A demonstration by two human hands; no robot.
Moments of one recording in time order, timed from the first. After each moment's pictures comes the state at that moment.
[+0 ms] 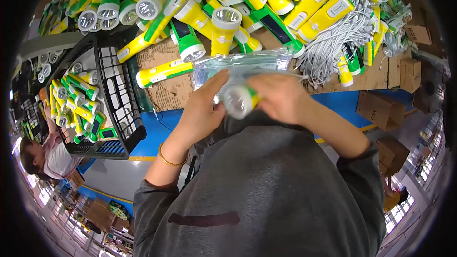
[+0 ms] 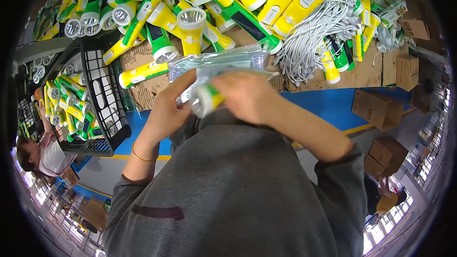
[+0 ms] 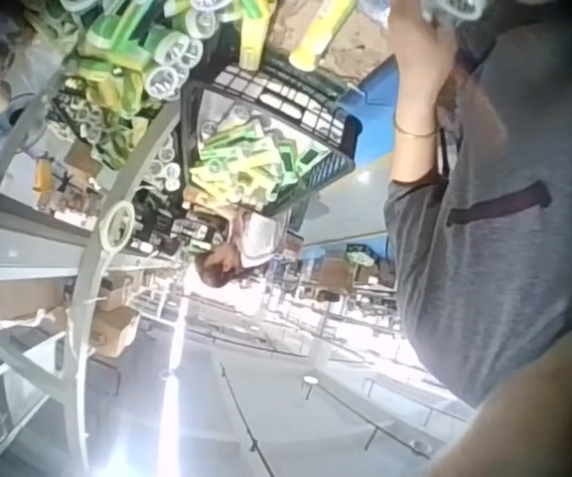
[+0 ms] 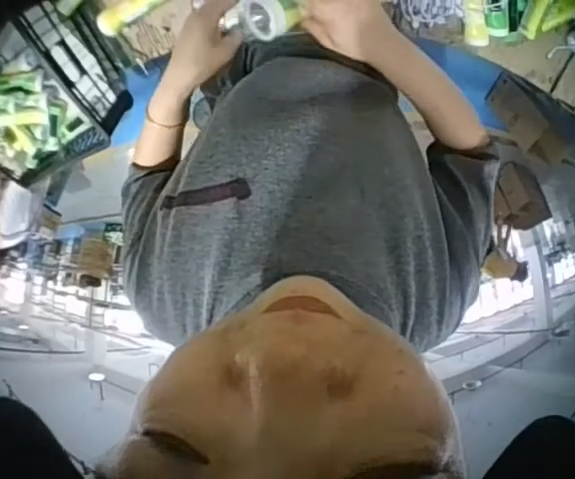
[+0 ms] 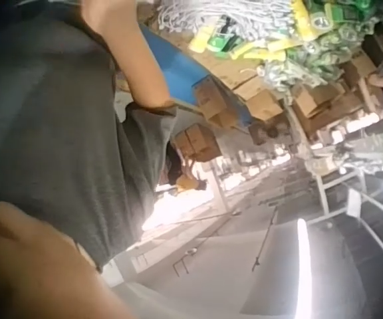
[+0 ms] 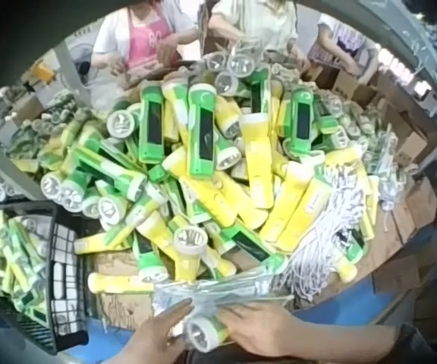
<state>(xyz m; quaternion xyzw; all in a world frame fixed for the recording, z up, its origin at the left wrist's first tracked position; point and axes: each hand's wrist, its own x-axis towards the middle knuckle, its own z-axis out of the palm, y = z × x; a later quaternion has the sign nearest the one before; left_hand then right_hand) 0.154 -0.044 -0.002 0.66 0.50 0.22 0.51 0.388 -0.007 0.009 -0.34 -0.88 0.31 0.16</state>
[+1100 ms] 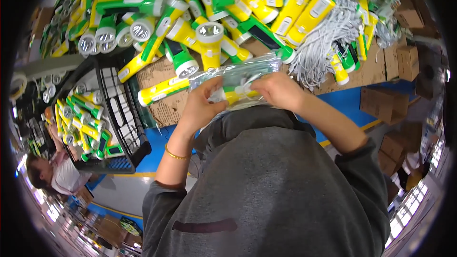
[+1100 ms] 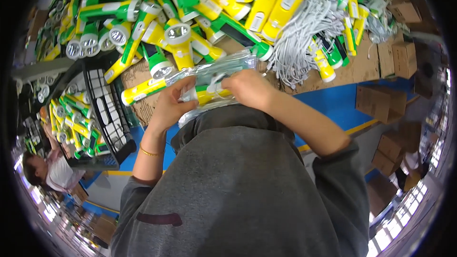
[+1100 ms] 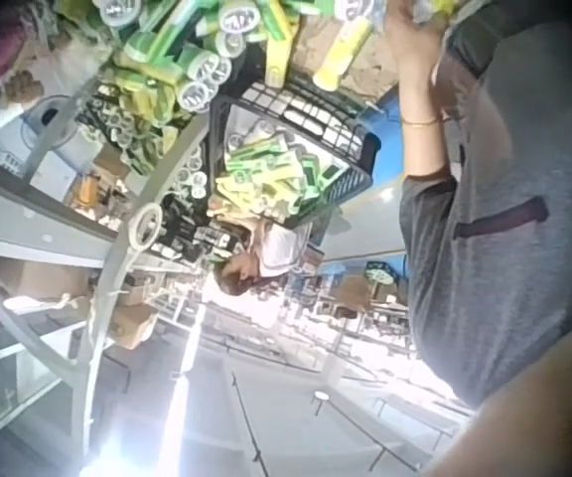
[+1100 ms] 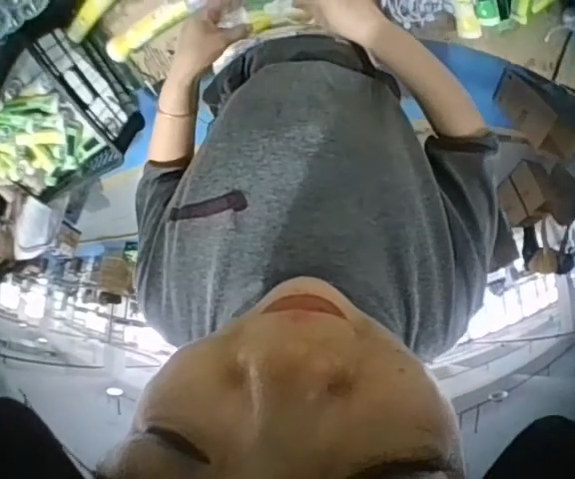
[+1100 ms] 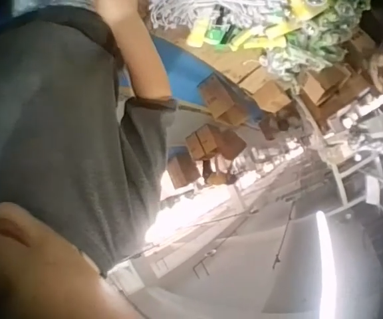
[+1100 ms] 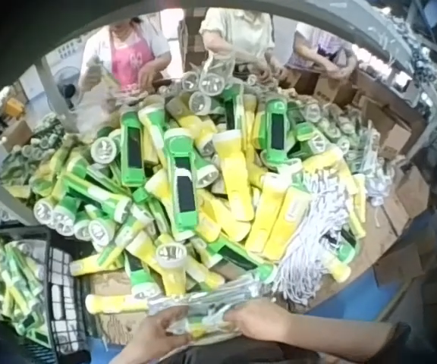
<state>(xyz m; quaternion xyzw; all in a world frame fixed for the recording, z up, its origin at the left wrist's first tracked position) 0.154 -0.020 -0.041 0.48 0.52 0.24 0.66 0.409 0.000 -0.046 -0.39 -0.82 0.35 0.24</state>
